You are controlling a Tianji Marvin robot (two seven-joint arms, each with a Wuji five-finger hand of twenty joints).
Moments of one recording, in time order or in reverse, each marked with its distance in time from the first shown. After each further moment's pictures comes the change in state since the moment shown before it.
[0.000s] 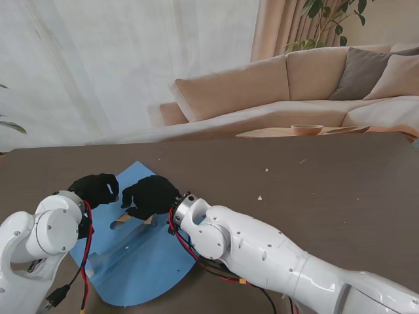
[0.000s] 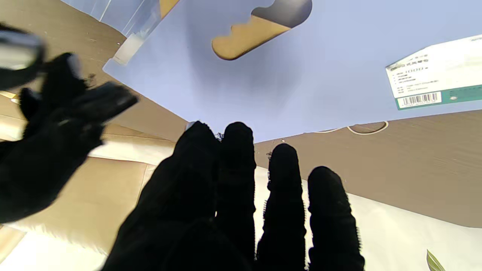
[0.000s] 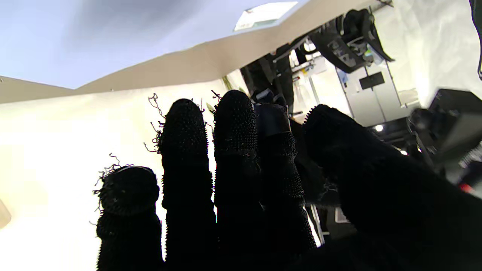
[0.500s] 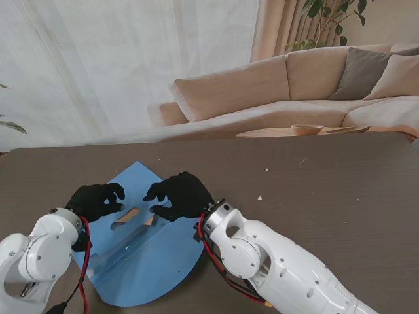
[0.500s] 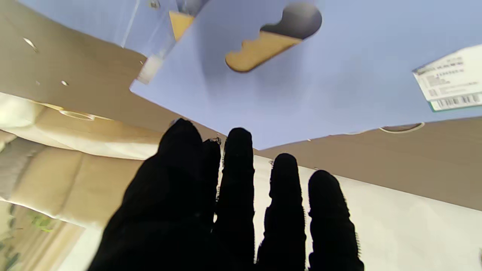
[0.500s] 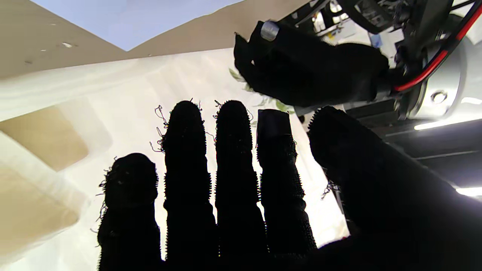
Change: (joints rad) left arm 0.138 -0.021 -0.066 0.025 -0.020 -0.272 0.174; right arm -0.317 0.174 0.303 -0.393 -0.135 0.064 0.080; left_hand -0.108 0.000 0.011 0.000 -0.005 -0.027 -0.174 -0.107 -0.147 -0.001 -0.222 -0.126 -0.105 -0.003 -0.154 -0.074 -0.093 -0.014 -0.115 -0.015; right_hand -0.016 0.029 -0.036 0.005 -0.062 -0.029 -0.142 0.099 -0.158 0.002 -0.135 -0.086 -0.099 0.000 -0.203 -0.072 -0.133 0.000 -0.126 -0.022
